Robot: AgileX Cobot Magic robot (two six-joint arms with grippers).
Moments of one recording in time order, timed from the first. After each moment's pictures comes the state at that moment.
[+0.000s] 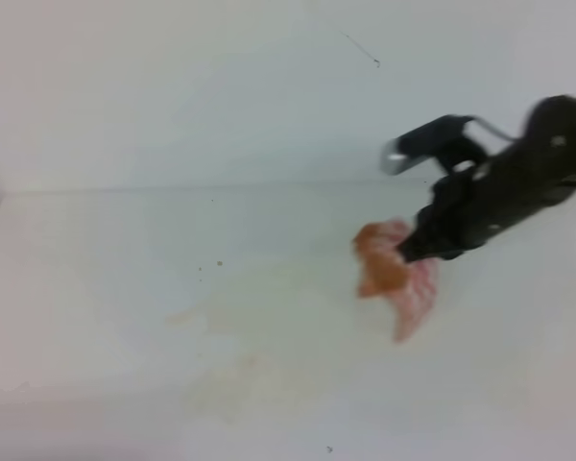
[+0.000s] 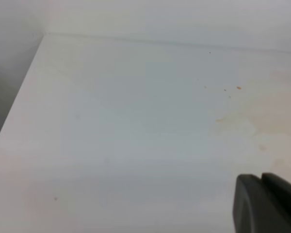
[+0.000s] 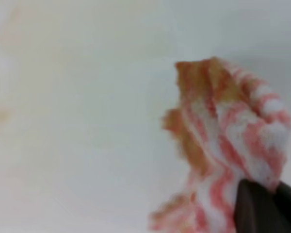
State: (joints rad) left arm -0.07 -0.03 0.04 -0.14 0.30 -0.07; right arm 0.39 1.93 -1.41 0.28 0.65 -0.51
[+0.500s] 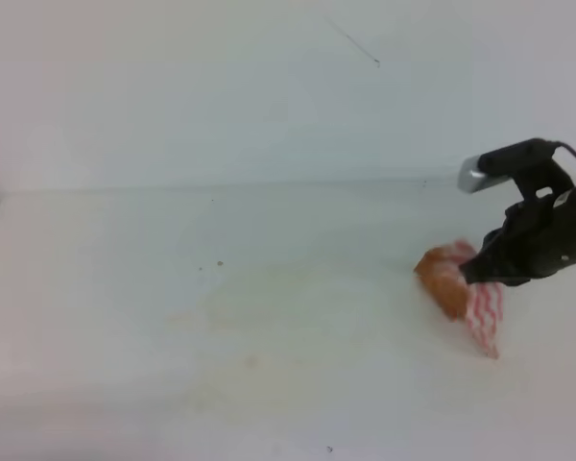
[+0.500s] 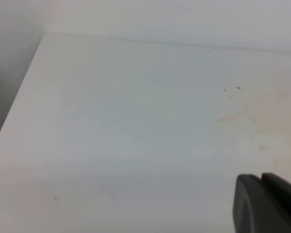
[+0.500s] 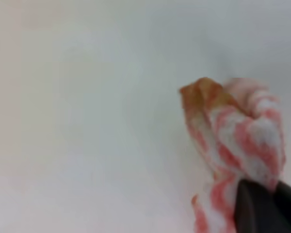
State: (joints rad) left arm -0.07 -0.03 0.04 -0.14 0.30 -0.07; right arm 0.26 1.73 -1.13 0.33 0.49 -0.53
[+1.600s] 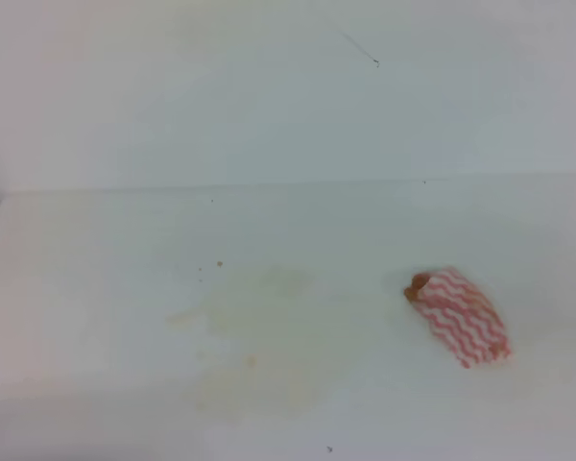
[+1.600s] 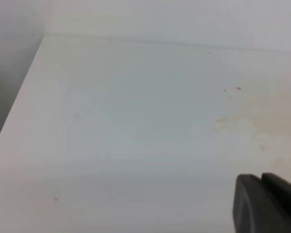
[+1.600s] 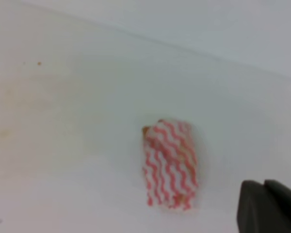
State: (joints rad) left arm -0.07 -0.03 0.04 -0.14 0.30 -0.07; right arm 0.25 0.78 -0.59 0.23 0.38 -0.39
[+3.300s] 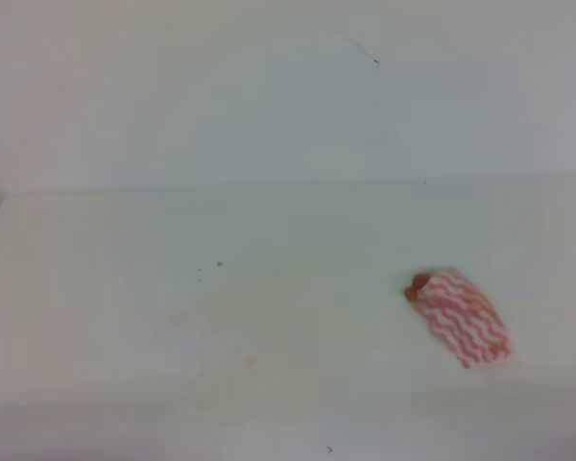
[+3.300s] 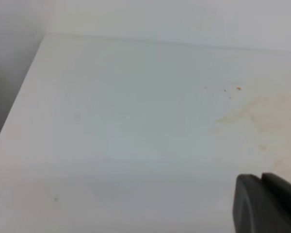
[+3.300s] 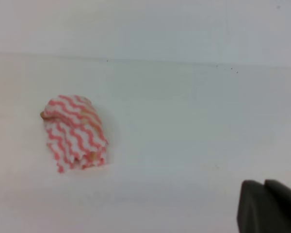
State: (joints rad) left arm -0.07 -0.03 0.04 -0.14 0.30 -0.07; right arm -0.03 -0.02 0.01 0.13 0.33 -0.26
